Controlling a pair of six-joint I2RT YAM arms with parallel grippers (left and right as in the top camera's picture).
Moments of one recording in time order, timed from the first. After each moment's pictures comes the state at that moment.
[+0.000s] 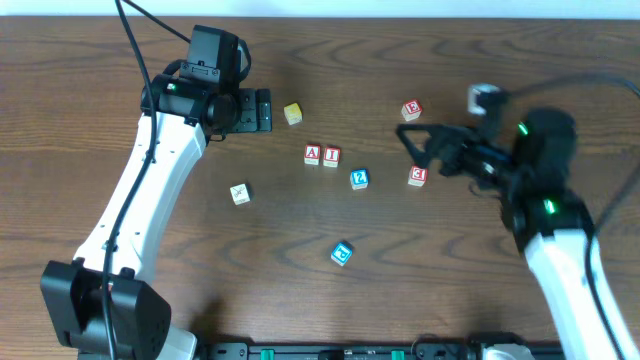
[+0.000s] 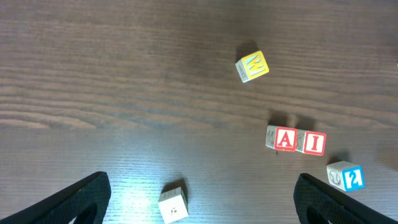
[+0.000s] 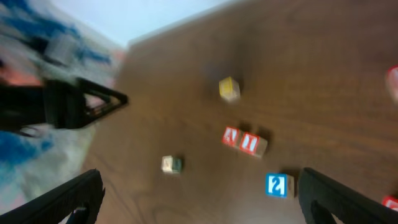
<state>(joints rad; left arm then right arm) -0.23 1.68 1.55 -0.96 0.01 -0.24 0.08 1.27 1.00 -0.37 -0.68 0.42</state>
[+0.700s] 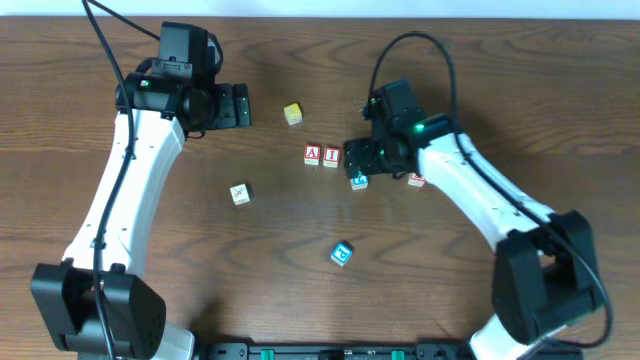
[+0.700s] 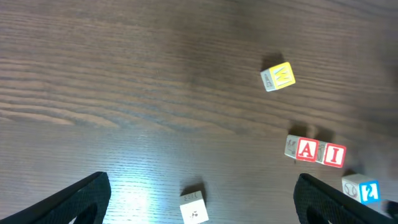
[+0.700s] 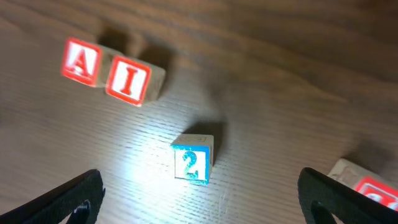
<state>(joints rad) -0.13 1.68 1.55 -0.96 0.04 -0.22 0.42 1.81 1.28 -0.70 -0.09 0.27</state>
